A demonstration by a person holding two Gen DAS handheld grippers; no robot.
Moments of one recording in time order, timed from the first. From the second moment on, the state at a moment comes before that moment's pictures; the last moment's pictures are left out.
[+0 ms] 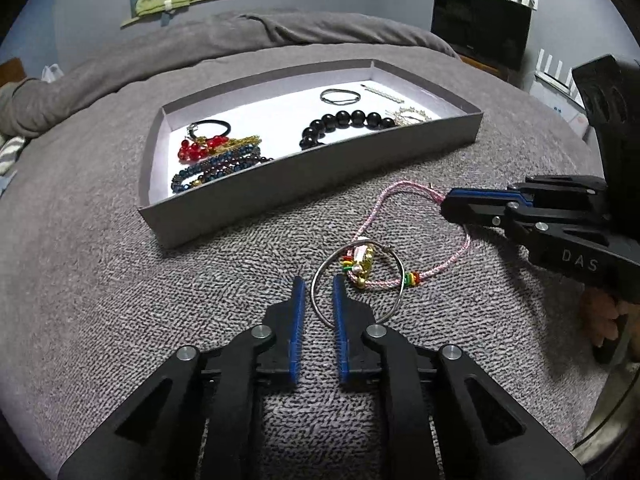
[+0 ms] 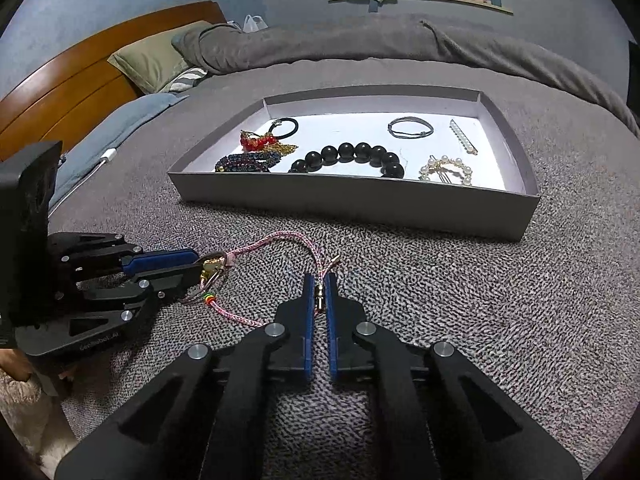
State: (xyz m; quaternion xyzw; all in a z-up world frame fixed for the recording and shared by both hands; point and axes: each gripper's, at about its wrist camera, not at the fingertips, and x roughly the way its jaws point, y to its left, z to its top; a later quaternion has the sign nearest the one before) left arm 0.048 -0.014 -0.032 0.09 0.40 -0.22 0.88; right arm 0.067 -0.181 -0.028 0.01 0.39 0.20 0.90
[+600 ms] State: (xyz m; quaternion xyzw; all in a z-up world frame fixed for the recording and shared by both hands) left arm 0.039 0.012 0.013 0.03 0.34 -0.23 0.91; right arm 0.047 -0.195 0.019 0.02 0.29 0.20 0.94
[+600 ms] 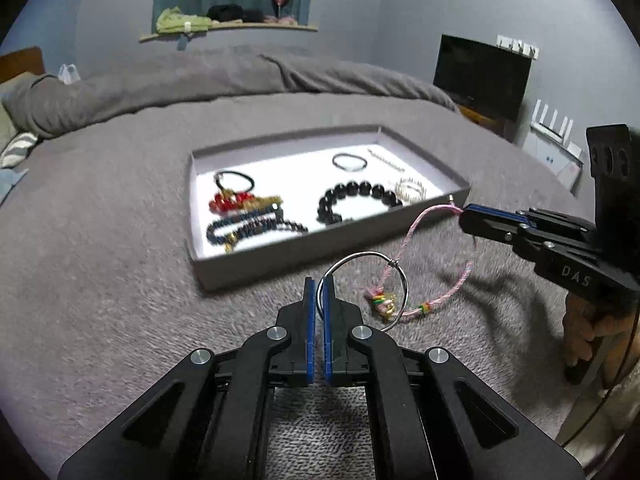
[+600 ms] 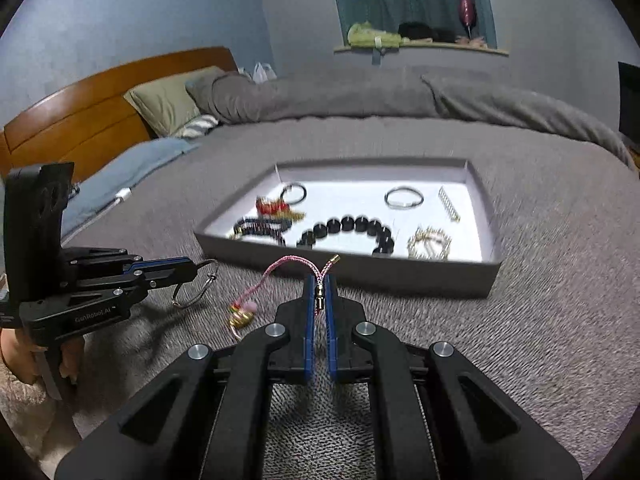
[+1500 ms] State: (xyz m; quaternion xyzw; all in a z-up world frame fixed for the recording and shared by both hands) left arm 0.180 -0.005 0.044 0.07 0.36 -0.19 0.91; right arm 0.166 -0.208 0.085 0.04 0.22 0.17 0.96
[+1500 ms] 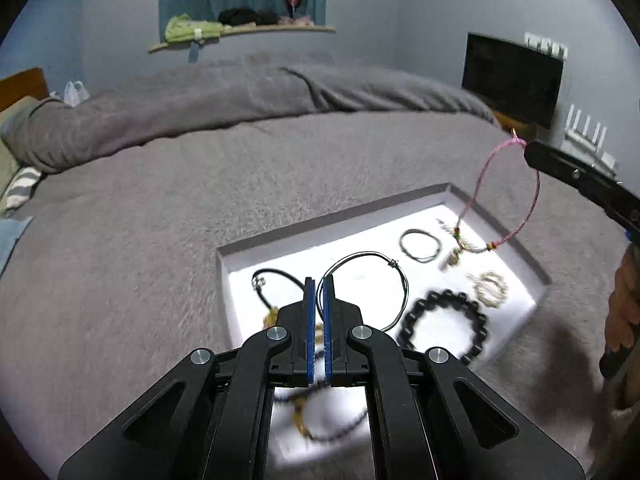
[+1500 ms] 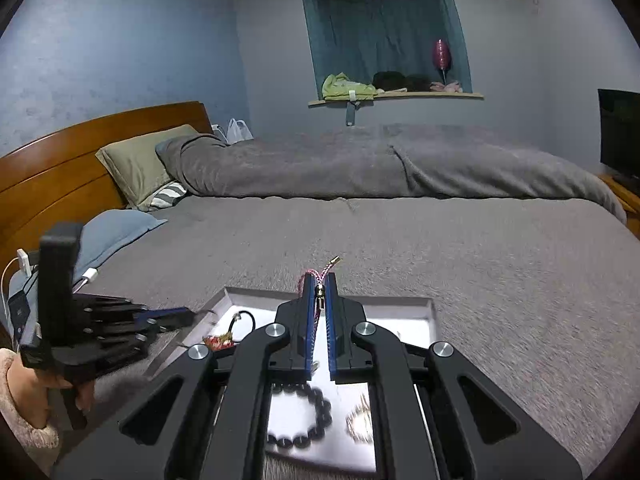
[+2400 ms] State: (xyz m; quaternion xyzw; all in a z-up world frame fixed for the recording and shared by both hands) left arm 0.264 -0.058 -0.011 0.15 0.46 -0.17 0.86; right arm 0.228 -0.192 0.011 0.01 0.35 0.10 0.93
